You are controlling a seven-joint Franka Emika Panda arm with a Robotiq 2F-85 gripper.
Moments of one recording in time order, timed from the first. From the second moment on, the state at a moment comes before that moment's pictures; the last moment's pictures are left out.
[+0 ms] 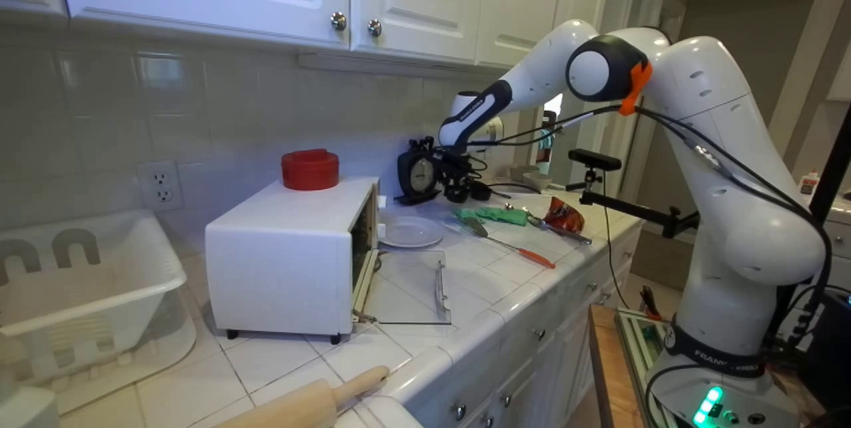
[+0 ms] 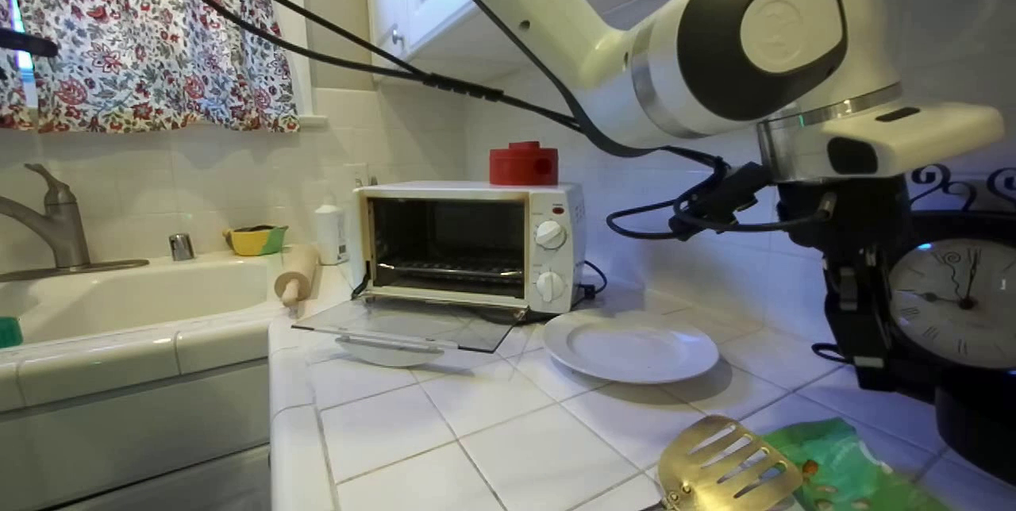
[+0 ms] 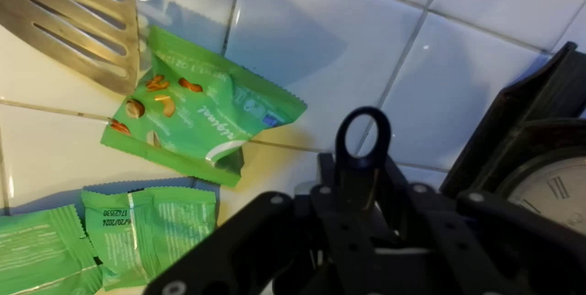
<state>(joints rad) -0.23 0.54 -0.45 -1.73 0.13 2.52 1.06</state>
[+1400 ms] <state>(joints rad) -0.22 0.68 -0.45 -1.58 0.05 2.51 1.09</state>
